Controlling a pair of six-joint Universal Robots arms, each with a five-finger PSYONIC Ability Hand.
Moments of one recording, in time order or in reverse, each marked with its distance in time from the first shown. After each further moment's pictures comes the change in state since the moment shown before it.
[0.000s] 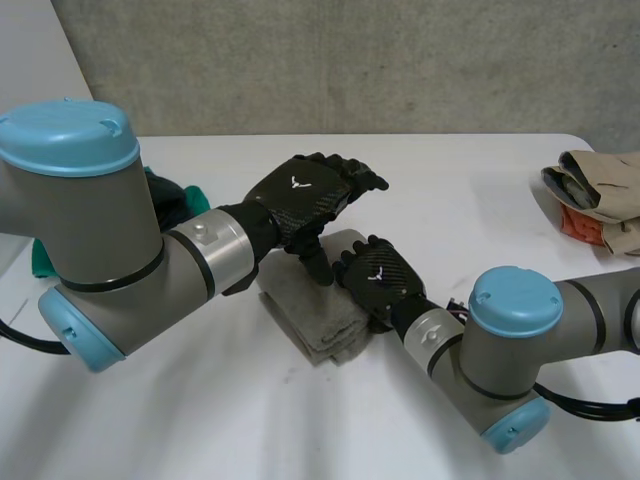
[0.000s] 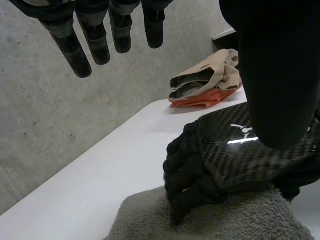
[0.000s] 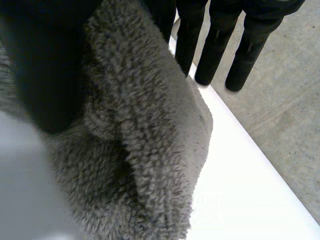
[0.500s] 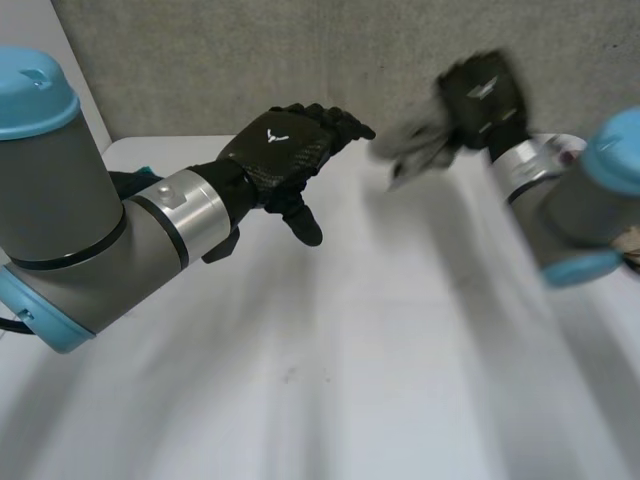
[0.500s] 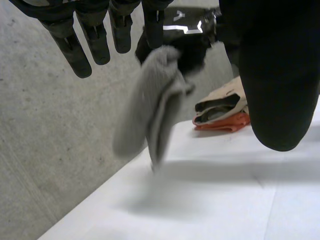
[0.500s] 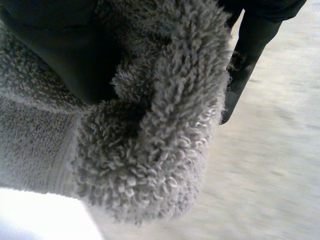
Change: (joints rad) left arm 0.036 0.093 0.018 0.016 -0.003 -0.047; right arm -0.272 -0.097 -0.415 -0.020 0.028 0.084; left_hand 0.000 0.000 0.000 0.000 0.000; right_hand 0.444 0.579 0.597 0.632 0.549
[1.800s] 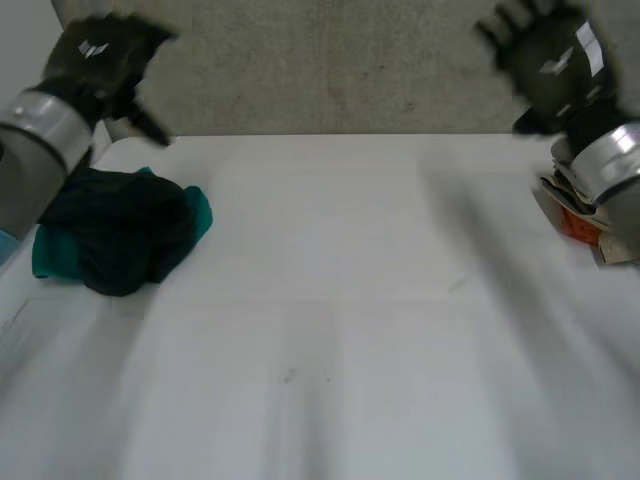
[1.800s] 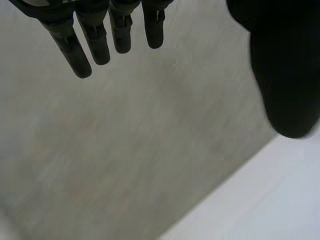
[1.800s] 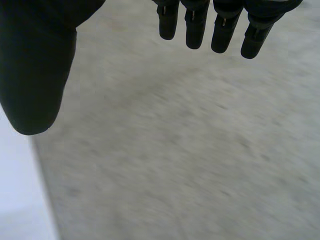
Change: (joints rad) left arm 0.351 -0.009 0.060 0.125 -0.193 0.098; right arm -0.132 -0.285 0.343 -0.119 -0.232 -0.096; left_hand 0.000 0.000 0.000 0.000 0.000; right_hand -0.775 -0.917 -0.937 -0.978 -0.866
